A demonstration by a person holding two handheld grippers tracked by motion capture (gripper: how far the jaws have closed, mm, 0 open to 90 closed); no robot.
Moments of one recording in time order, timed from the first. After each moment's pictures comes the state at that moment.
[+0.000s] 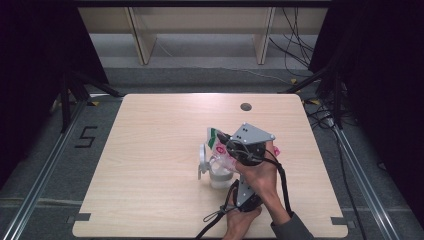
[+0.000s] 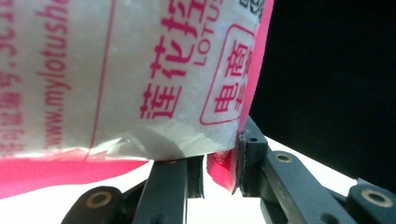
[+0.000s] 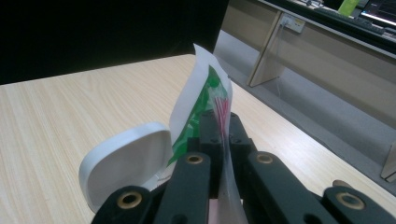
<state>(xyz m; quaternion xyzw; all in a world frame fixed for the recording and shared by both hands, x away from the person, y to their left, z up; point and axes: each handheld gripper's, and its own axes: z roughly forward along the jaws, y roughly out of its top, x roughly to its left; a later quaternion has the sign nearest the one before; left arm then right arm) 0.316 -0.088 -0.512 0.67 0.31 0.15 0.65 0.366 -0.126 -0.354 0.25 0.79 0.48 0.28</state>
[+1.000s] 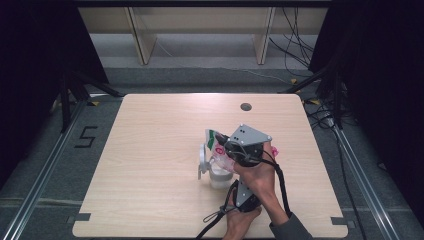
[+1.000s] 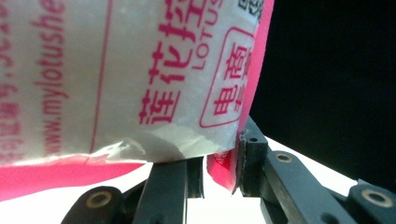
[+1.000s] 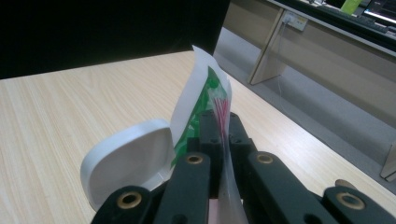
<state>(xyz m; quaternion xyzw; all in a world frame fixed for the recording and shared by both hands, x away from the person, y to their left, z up) 0.316 -0.088 -0.513 0.67 0.31 0.15 0.66 0.367 -0.123 -0.355 0.23 0.80 0.48 0.29</state>
